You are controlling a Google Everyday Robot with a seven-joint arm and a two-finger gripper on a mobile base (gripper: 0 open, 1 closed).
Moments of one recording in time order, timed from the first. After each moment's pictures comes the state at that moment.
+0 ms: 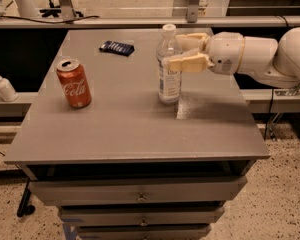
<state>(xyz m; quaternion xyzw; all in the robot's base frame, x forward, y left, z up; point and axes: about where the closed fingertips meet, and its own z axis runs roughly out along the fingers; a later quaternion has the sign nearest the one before) 0.606 -0.067 0.961 -0.47 0.55 0.37 0.59</state>
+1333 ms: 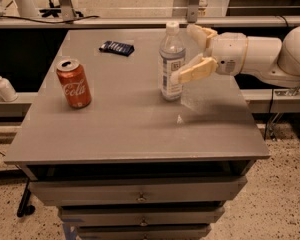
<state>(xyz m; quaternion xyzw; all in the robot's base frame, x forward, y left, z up) 0.604 -0.073 0.956 -0.47 0.56 0.36 0.58</state>
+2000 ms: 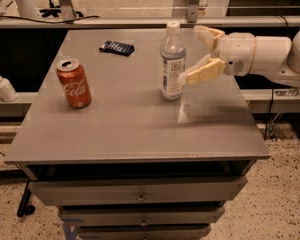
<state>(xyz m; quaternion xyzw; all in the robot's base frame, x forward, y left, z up) 0.603 -0.091 0.953 -0.48 0.57 0.34 0.57</state>
